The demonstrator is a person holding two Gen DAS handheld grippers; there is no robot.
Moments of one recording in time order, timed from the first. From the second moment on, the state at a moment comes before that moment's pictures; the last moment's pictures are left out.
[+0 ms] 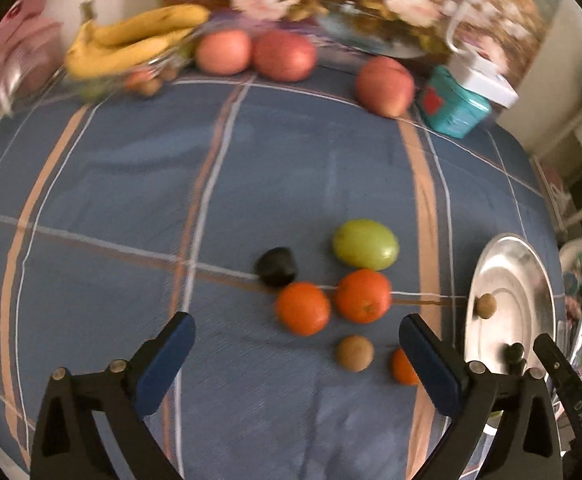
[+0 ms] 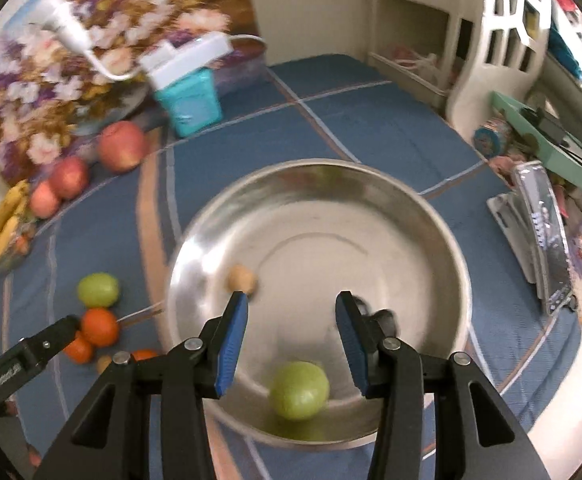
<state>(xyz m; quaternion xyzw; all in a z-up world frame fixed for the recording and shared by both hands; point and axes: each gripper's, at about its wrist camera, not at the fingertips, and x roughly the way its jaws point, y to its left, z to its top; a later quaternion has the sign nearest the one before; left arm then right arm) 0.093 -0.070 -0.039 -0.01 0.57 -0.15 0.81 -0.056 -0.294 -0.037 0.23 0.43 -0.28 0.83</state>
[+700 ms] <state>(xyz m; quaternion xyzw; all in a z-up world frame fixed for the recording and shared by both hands) 0.082 0.007 -0.030 -0.04 0.55 -0.06 0.83 -0.034 -0.229 -0.025 0.21 0.46 -0.23 0.83</state>
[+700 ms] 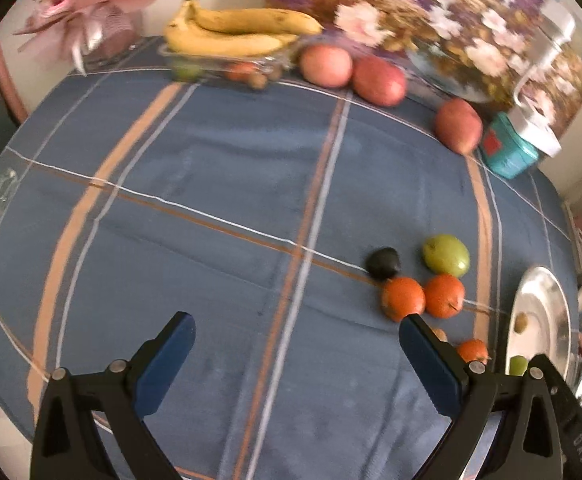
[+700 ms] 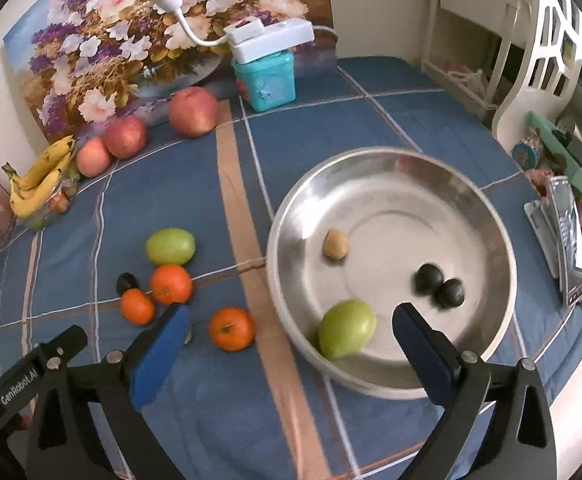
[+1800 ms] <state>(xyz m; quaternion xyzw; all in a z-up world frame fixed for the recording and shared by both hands) 0.137 -0.035 -0.069 -0.07 0.62 -0.13 0.77 0.032 -0.243 -0.047 0.26 0.51 -0.26 0.77</state>
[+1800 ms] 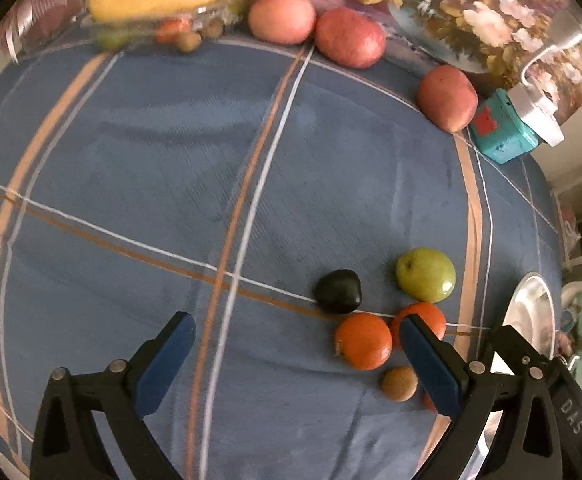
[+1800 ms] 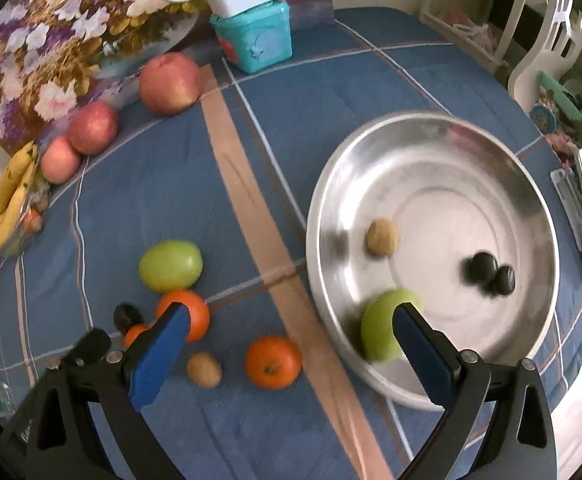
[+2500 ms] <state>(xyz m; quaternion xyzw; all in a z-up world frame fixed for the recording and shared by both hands) 0.129 -0.067 -0.077 -0.11 0.64 -0.18 0.74 0.019 -0.265 -0.067 0.29 0.52 -0.25 0.76</state>
